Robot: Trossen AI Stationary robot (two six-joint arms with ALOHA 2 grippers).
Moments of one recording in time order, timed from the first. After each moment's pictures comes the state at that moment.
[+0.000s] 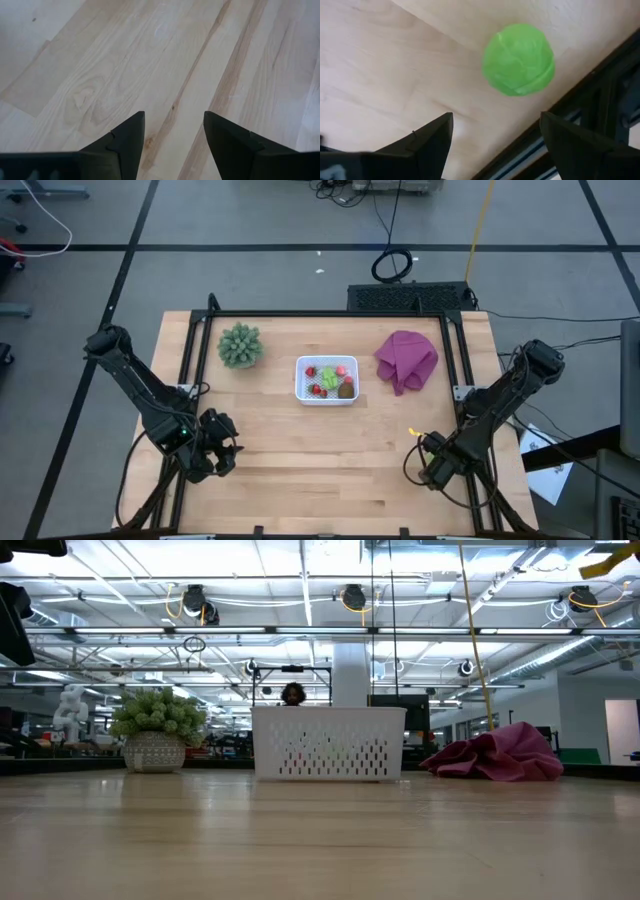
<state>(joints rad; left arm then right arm) -0.87 1.17 0.78 -0.86 -0.52 -1.32 0.83 1.40 0.82 -0.98 -0.28 1.82</state>
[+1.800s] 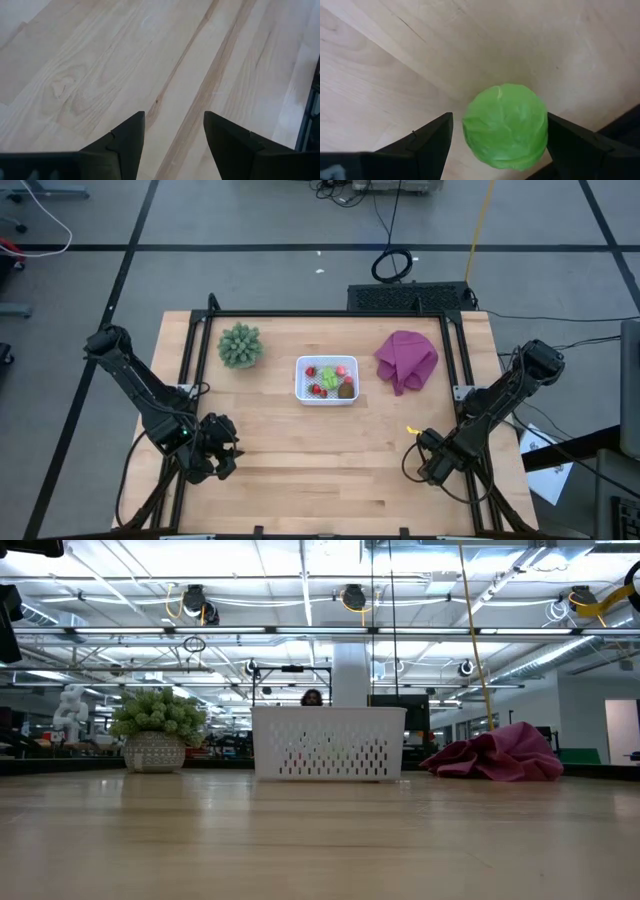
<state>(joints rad) -0.87 1.17 0.78 -0.80 -0.47 -1.36 0.83 1.40 0.66 -0.84 -0.16 1.69</state>
